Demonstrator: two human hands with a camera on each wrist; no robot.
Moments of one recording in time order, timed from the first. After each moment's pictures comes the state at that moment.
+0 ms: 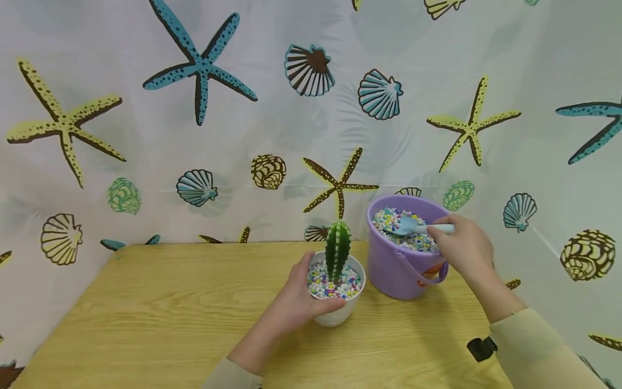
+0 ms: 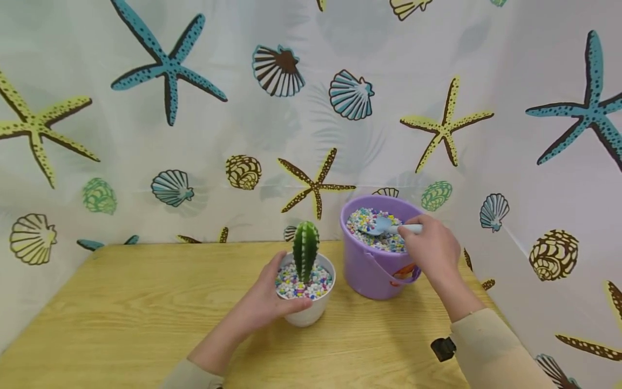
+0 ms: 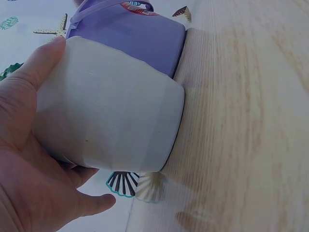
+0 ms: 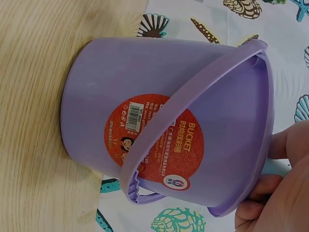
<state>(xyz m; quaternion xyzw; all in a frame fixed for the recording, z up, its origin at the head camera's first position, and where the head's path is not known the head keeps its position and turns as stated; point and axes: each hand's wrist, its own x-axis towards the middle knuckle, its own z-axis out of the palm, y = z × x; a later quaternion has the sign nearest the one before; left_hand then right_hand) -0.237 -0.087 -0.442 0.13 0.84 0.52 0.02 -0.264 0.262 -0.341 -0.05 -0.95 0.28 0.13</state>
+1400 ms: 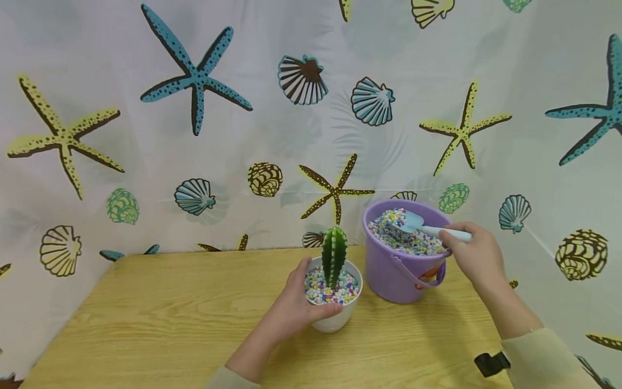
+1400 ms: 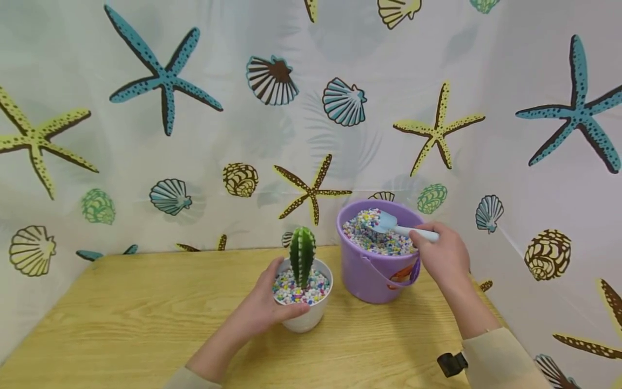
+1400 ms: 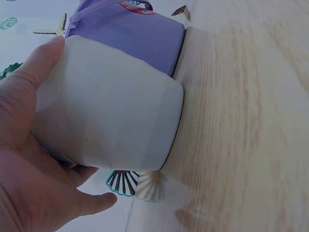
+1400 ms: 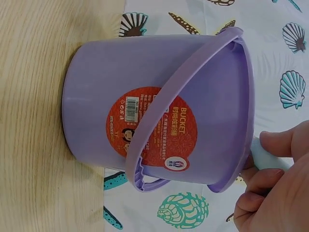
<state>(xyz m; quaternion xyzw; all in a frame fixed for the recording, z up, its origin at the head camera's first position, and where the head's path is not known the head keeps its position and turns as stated) -0.238 -0.088 -0.442 0.12 0.84 0.52 0.03 -0.249 0.281 -0.344 -0.07 -0.90 0.41 0.15</state>
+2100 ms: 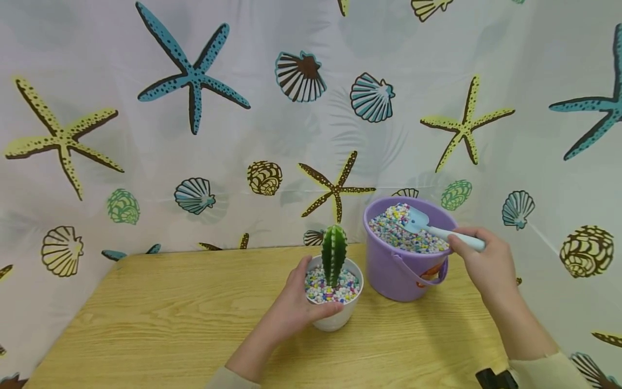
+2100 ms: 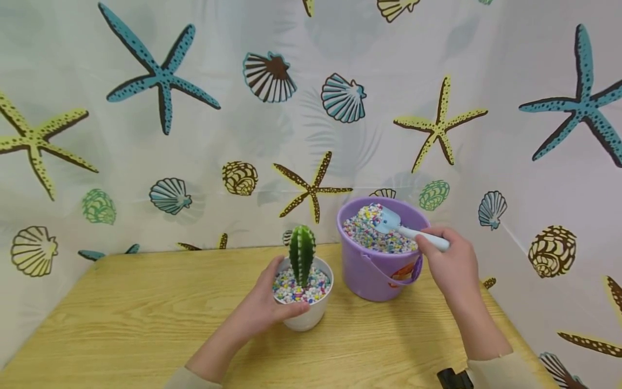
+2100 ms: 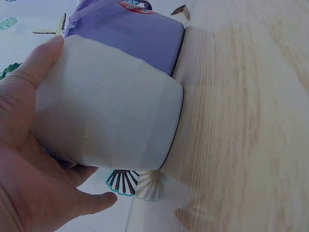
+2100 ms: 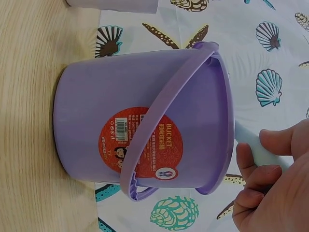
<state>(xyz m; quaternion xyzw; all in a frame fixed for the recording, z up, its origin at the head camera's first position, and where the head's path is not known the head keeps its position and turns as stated) -0.236 -0.088 -0.440 0.12 0.84 0.52 0.03 -0.224 0.282 -0.350 -0.09 -0.85 0.49 0.18</state>
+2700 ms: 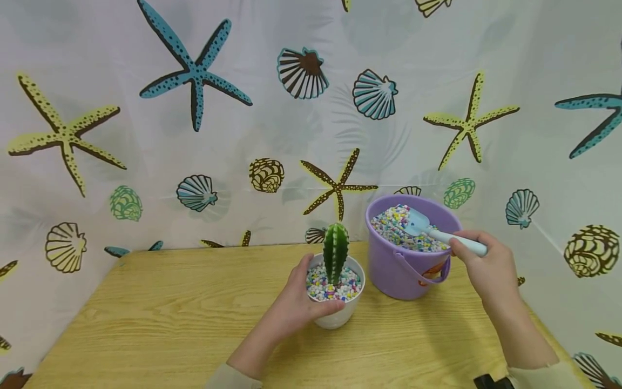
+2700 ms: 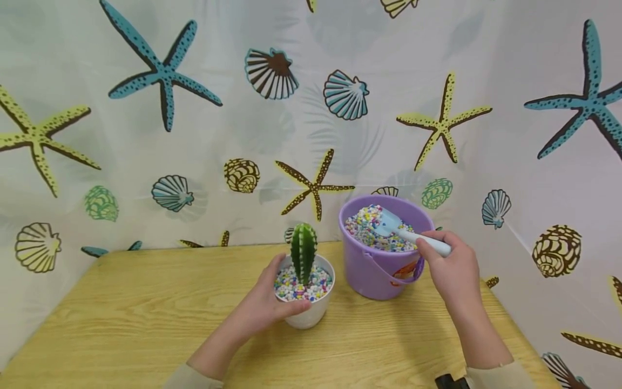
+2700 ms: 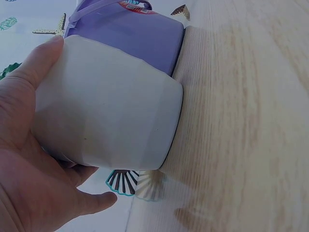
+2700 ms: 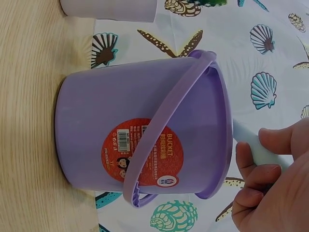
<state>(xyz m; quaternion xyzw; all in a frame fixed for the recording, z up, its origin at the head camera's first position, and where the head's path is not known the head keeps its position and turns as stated) -0.236 -0.088 -0.441 0.12 0.84 0.53 0.03 -0.216 0.278 -0.357 -0.09 -0.84 0.51 0.17</state>
